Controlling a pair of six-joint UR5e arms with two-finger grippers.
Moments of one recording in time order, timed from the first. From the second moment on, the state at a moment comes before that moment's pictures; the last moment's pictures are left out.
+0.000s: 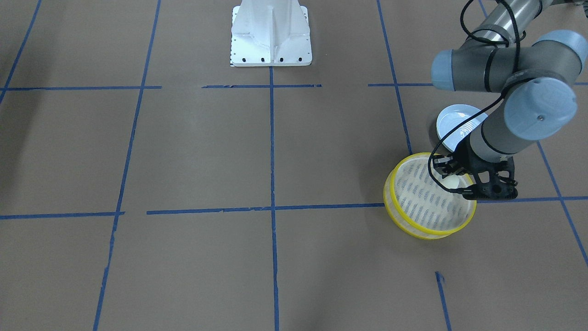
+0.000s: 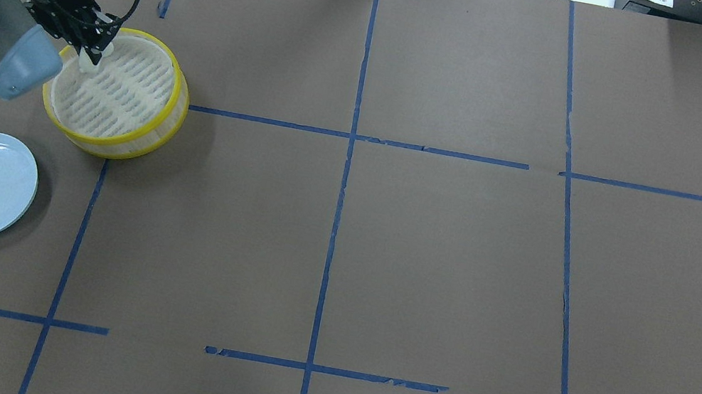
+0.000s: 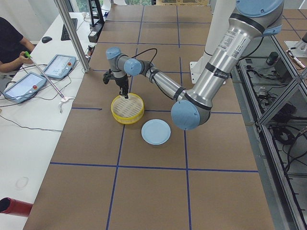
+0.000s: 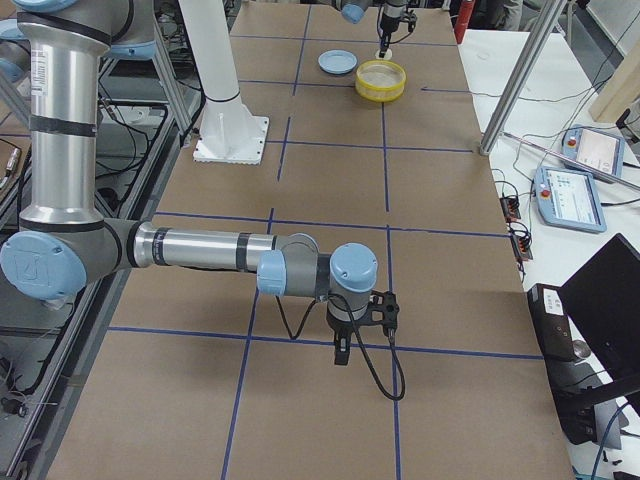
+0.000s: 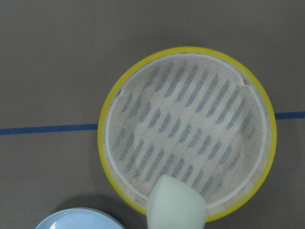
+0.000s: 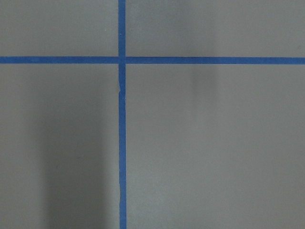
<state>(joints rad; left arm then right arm) -1.00 -2.10 -1.57 -1.42 -2.22 -0.59 1.57 -1.67 1.65 -1.57 2.29 0.01</state>
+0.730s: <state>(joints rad) -0.94 -2.09 -1.44 -1.59 -2.17 -0.62 1.57 -1.67 1.65 -1.57 2.29 0.01</state>
